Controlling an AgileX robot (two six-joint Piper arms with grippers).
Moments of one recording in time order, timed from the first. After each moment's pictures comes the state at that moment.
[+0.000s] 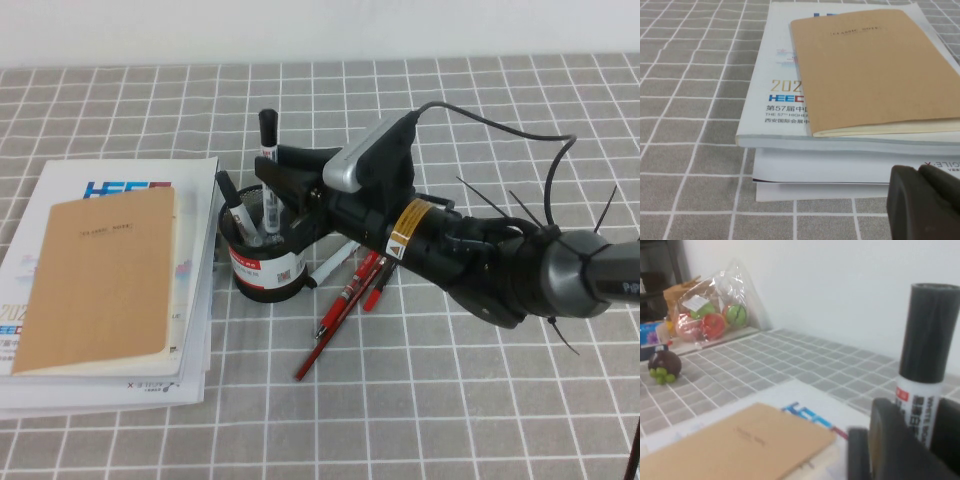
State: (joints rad) right arm 0.62 2.04 -1.17 -0.49 -0.96 0.45; left arm -0.08 -0.01 0.03 0.01 0.38 -0.01
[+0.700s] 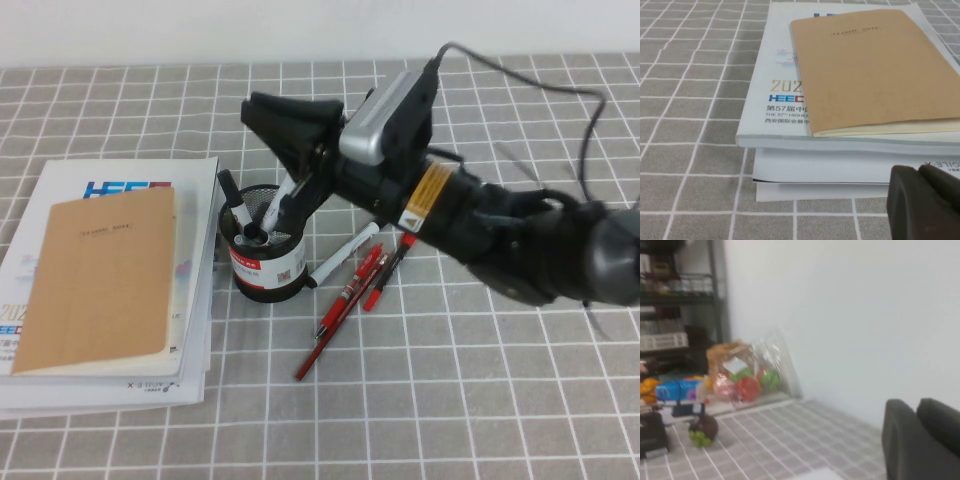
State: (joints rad) right arm 0.62 1.91 -1.16 -0.56 -1.07 0.45; left arm -0.08 -0.01 0.03 0.01 0.38 -0.01
